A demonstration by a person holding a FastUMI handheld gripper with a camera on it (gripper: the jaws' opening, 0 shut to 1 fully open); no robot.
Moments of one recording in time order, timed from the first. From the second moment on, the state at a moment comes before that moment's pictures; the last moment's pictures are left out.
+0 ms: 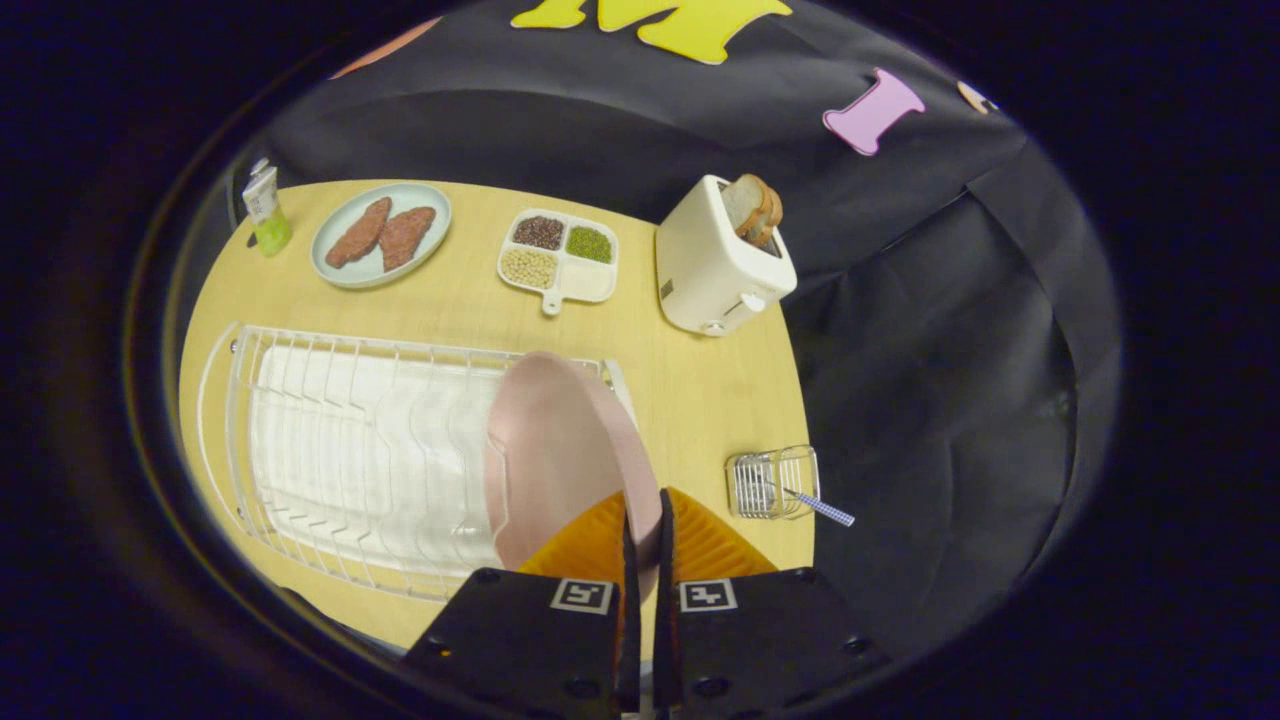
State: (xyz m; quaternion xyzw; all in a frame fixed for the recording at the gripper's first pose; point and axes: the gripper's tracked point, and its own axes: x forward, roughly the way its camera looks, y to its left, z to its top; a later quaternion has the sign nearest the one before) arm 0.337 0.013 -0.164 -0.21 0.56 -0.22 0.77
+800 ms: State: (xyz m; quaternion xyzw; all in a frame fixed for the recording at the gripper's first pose) arm 0.240 0.039 -0.133 -0.15 0.54 -0.13 0.82
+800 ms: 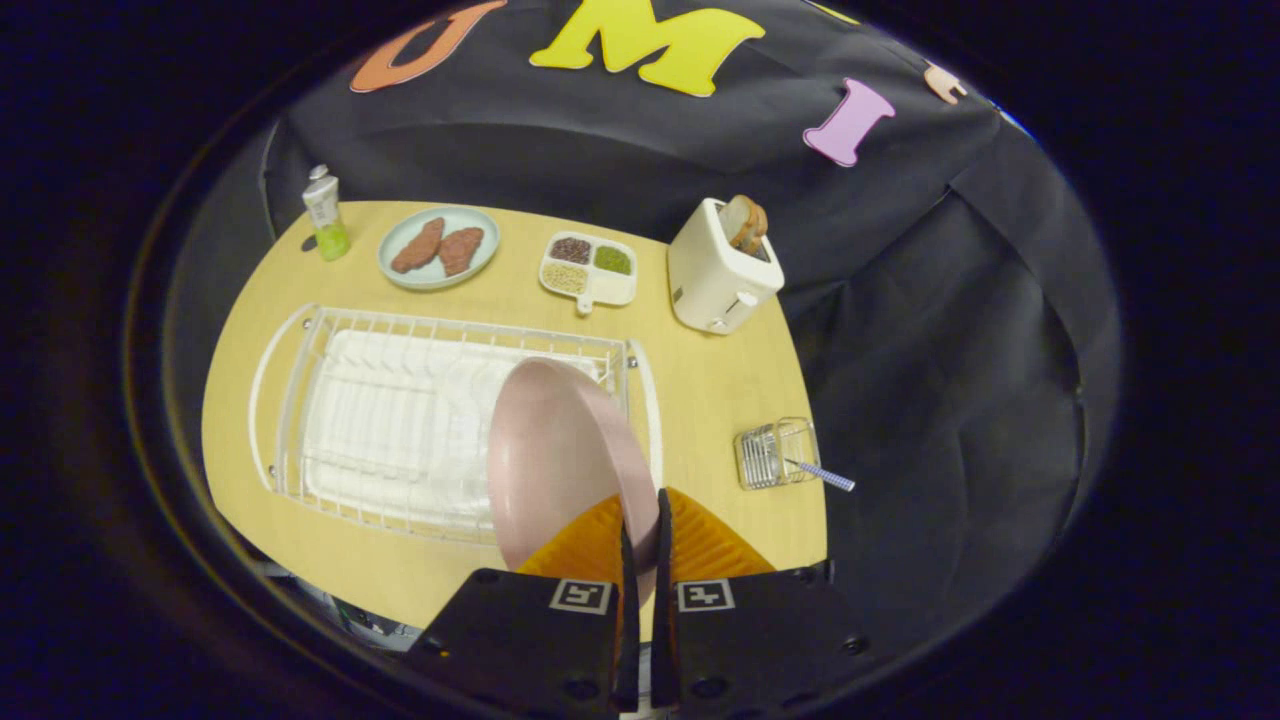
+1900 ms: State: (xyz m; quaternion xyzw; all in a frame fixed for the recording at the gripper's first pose) arm 0.123 -0.019 -0.335 0.13 0.59 0.03 0.79
